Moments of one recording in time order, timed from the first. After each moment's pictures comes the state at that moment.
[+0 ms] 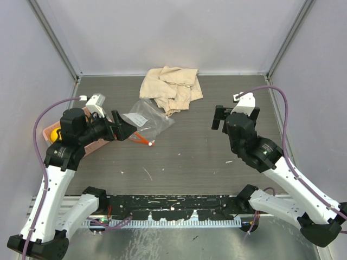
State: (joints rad) left arm -0.21 0.79 1.04 -0.65 0.46 -0.41; right arm 0.74 0.87 1.04 -0.58 0.78 0.32
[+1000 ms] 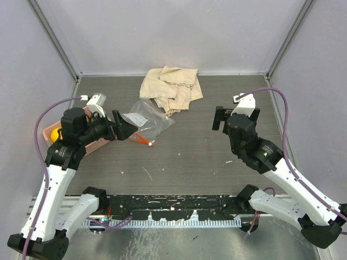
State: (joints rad) left arm -0.21 0.80 1.03 -0.63 0.48 -0.41; right arm 0.74 0.85 1.02 -0.55 0.78 0.29
